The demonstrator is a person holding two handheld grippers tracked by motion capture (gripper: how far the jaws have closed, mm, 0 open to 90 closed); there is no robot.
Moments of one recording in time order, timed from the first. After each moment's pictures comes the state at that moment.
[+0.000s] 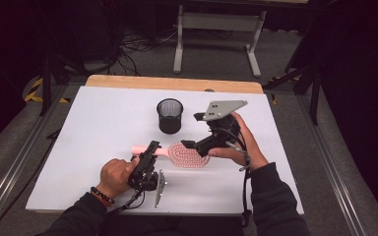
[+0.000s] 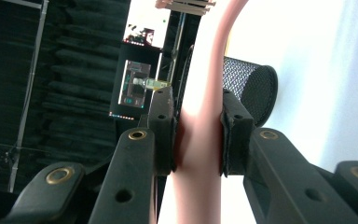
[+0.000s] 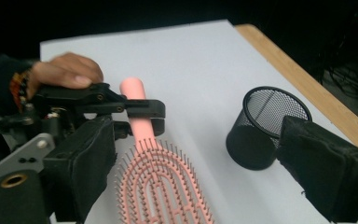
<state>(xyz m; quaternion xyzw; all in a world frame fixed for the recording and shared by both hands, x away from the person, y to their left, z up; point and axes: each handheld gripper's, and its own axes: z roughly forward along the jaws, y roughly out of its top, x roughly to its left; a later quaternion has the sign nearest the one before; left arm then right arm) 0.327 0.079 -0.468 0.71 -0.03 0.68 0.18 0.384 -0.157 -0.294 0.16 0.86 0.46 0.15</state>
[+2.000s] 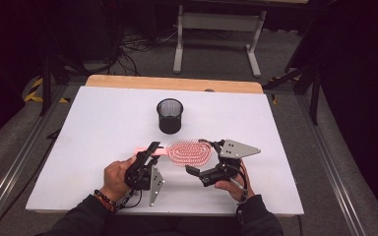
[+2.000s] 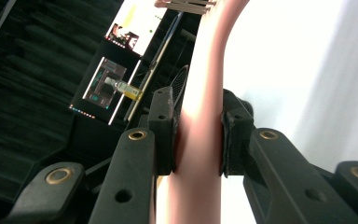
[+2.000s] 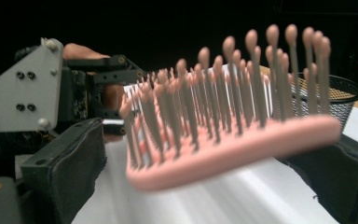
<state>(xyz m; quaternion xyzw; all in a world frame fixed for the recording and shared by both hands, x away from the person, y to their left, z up) 0.324 0.083 -0.456 0.73 0.05 0.61 0.31 0.353 -0.182 -0.404 0.19 0.75 0.62 0.13</state>
